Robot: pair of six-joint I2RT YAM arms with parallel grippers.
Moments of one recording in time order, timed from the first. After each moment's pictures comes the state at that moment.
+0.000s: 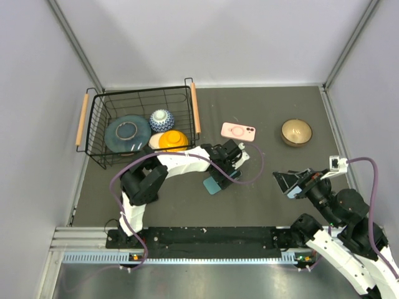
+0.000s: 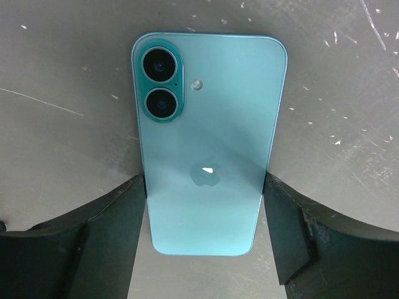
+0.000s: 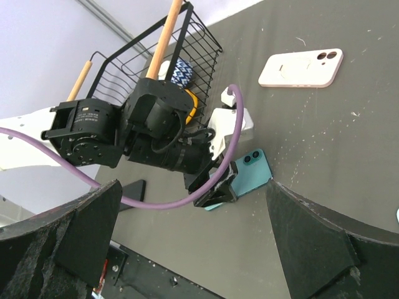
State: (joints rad) left arm -0.96 1.96 1.35 -0.57 0.01 0.01; right arm 0.70 0.07 0.67 -0.68 0.24 0.70
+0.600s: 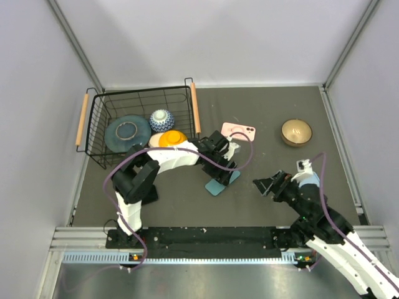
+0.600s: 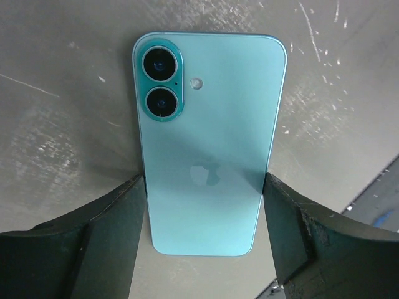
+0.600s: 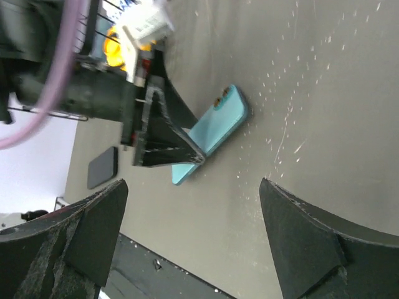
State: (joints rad) left arm -0.85 1.91 1.29 -0.50 0.28 -0.14; right arm 0.70 0.07 0.34 -0.56 0.17 0.86
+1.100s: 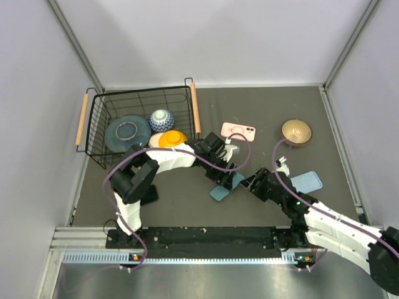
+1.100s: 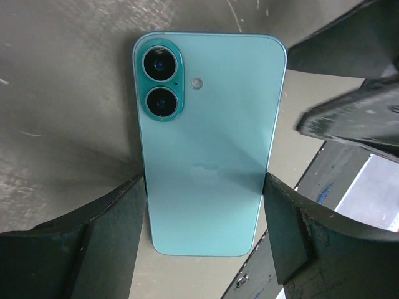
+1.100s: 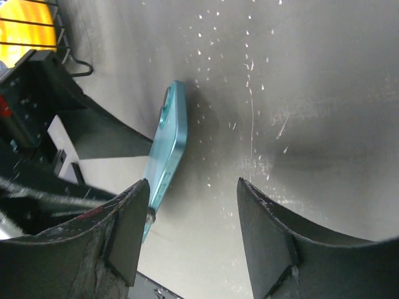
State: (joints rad) left arm -0.81 1.89 1.20 -0.39 0.55 -0.22; right arm 0.70 0.70 0.17 -0.04 0.13 1.15
